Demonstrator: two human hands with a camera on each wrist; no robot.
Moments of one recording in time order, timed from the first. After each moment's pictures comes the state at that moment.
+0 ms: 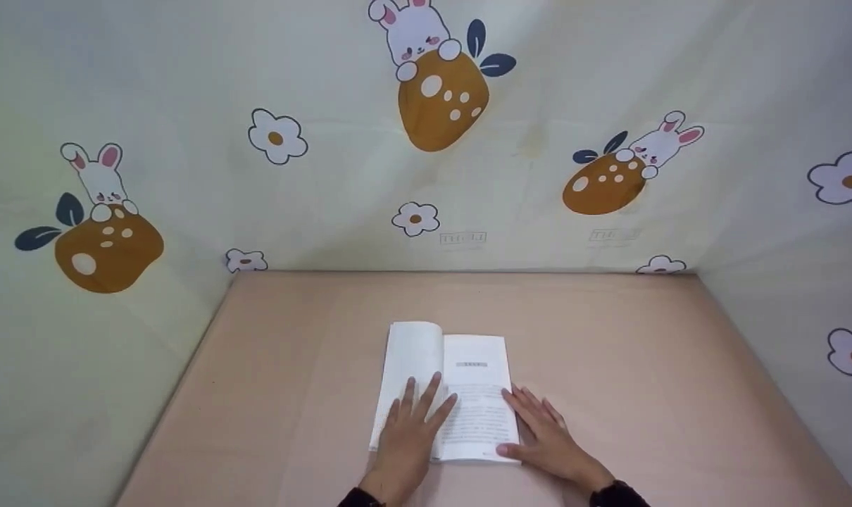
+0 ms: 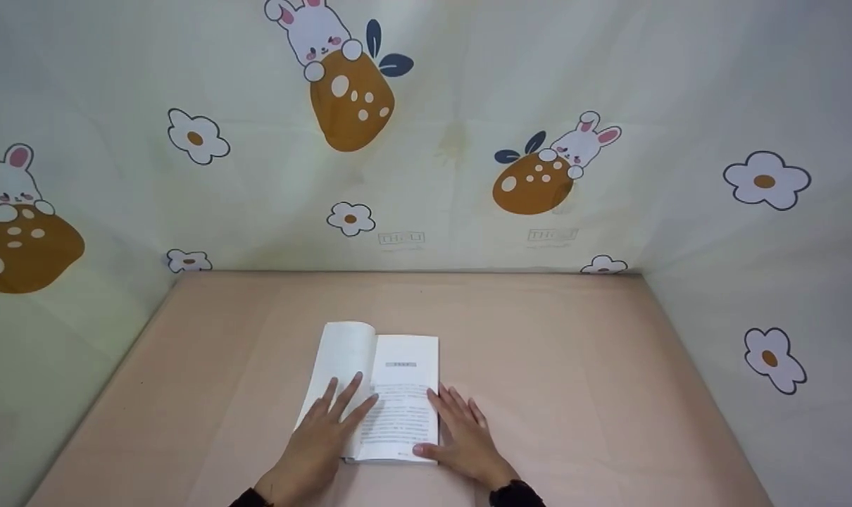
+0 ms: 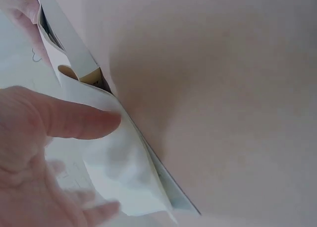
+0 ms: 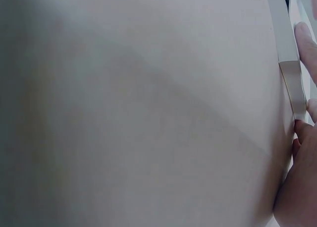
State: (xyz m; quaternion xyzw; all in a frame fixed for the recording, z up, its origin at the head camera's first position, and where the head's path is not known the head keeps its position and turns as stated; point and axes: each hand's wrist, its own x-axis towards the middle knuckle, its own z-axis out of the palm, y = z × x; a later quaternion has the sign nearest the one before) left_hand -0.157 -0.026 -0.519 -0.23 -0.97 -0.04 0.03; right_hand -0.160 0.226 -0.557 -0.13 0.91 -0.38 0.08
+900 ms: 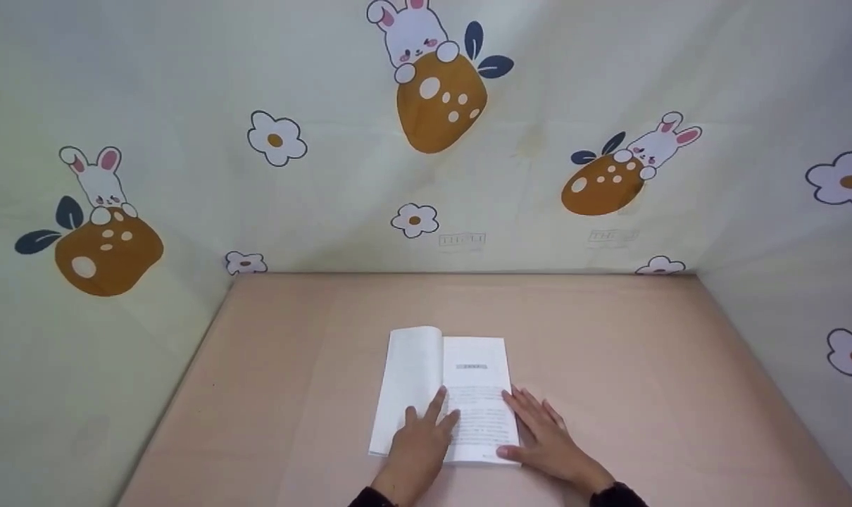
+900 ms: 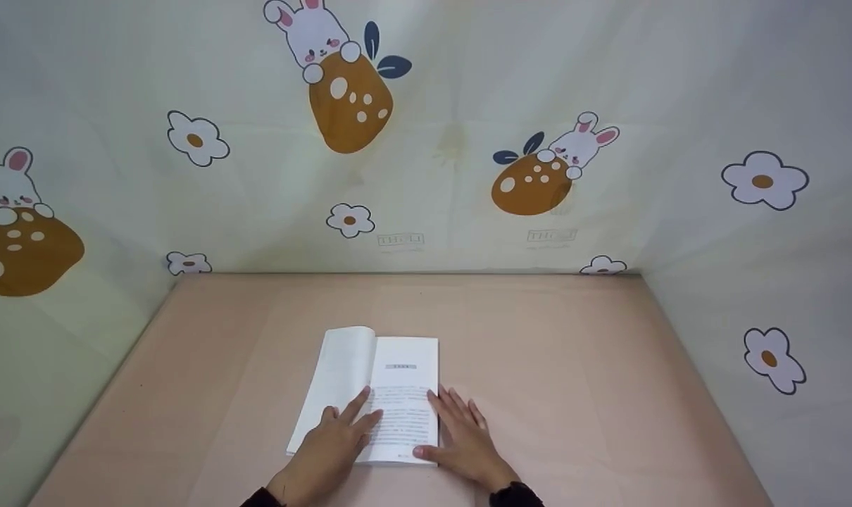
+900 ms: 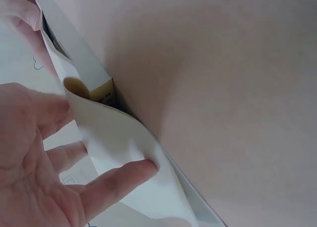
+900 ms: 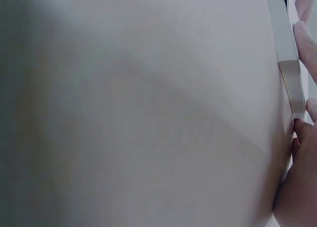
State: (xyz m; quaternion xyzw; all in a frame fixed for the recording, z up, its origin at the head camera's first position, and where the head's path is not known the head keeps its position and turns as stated) left_hand -0.157 -0.008 -0.519 -0.23 -0.97 -0.03 0.01; right_hand -0.161 0.226 -0.558 -0.14 0.91 -0.38 0.07
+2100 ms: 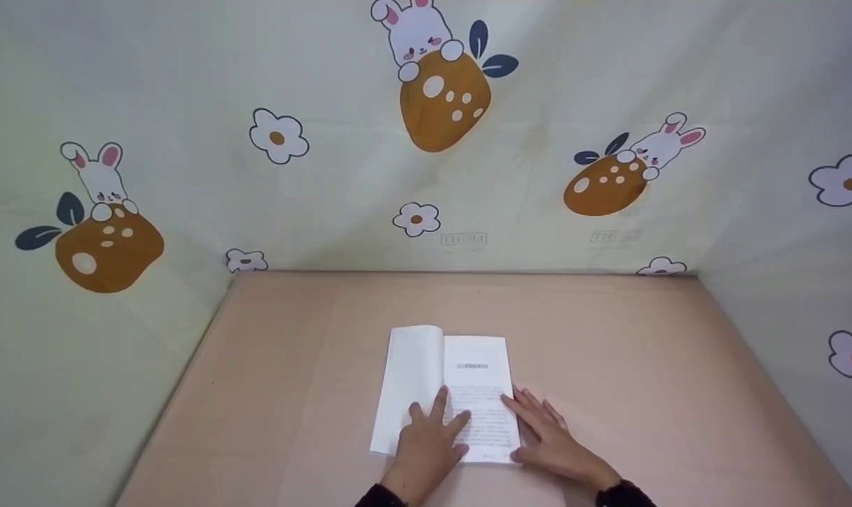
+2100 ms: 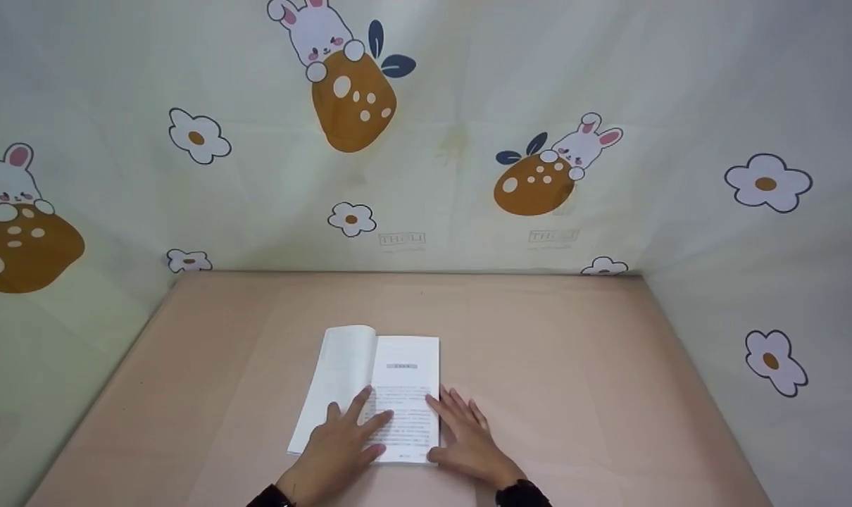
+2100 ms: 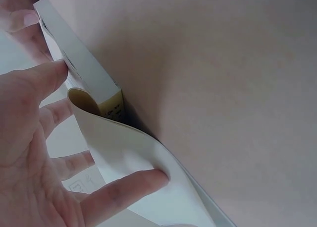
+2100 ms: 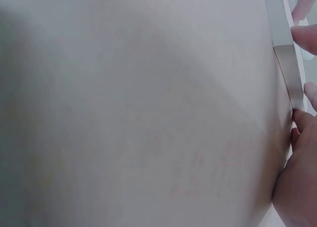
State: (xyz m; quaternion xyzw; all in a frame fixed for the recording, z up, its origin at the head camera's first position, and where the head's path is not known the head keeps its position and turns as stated) left_hand -0.157 0.003 -0.512 -0.20 -0.98 0.01 -0.03; right_hand -0.158 0.232 -0.551 -0.15 0.89 -0.42 0.11
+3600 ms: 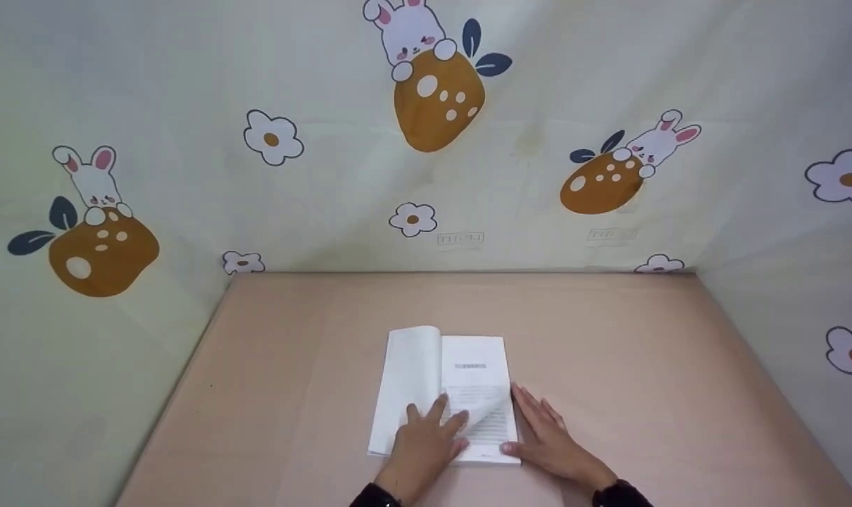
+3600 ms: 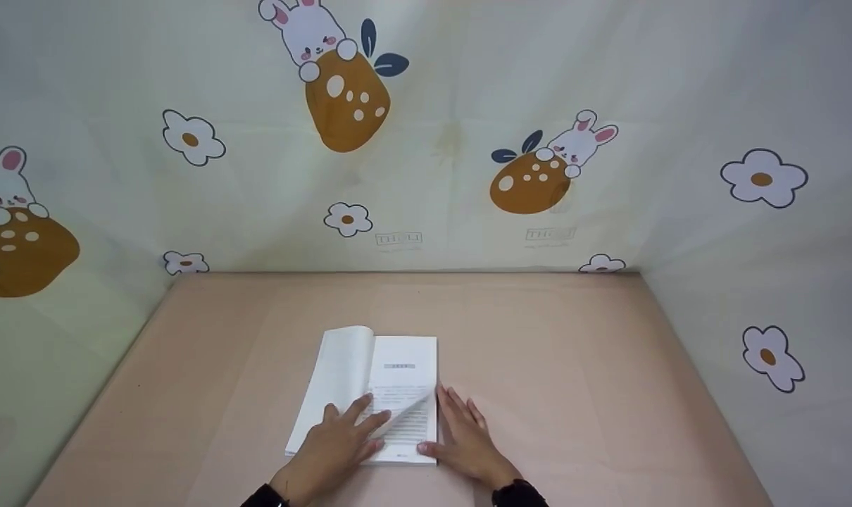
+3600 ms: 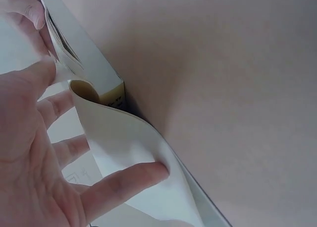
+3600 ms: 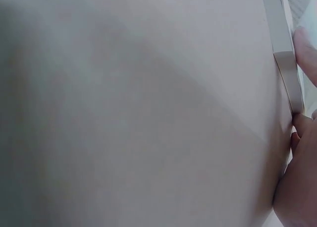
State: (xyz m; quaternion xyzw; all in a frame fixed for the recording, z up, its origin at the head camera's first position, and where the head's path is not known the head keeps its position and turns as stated) left_hand -0.161 -0.002 -0.517 -0.24 -0.97 -0.01 0.02; right_hand -0.158 0.231 -0.552 -0.13 0.89 -0.43 0.11
